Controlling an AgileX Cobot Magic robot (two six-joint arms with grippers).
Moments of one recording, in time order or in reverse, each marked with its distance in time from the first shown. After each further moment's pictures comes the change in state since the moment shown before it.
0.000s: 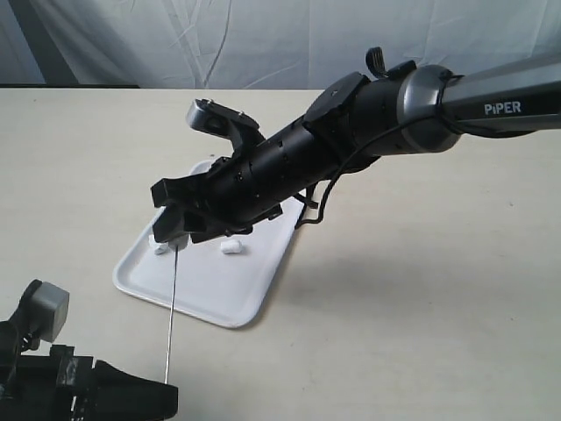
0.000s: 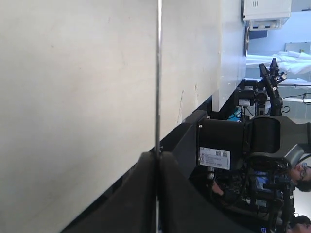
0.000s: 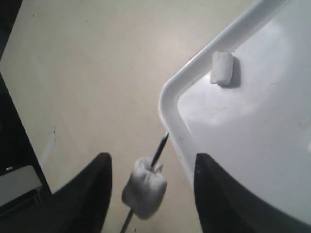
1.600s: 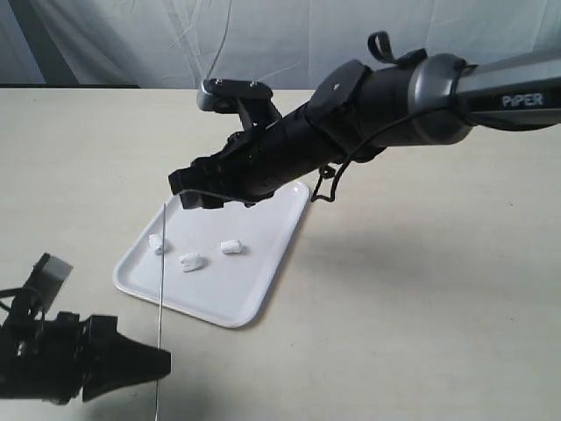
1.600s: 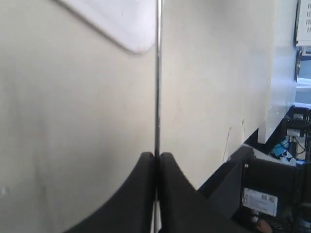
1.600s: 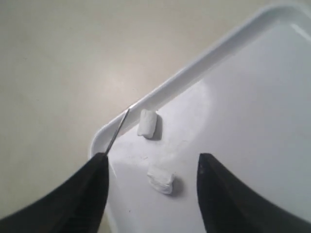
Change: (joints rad) left arm 0.000 0.004 -0.127 0.010 -0.194 -0.129; right arm 0.004 -0.054 0.000 -0.191 -0.262 0.004
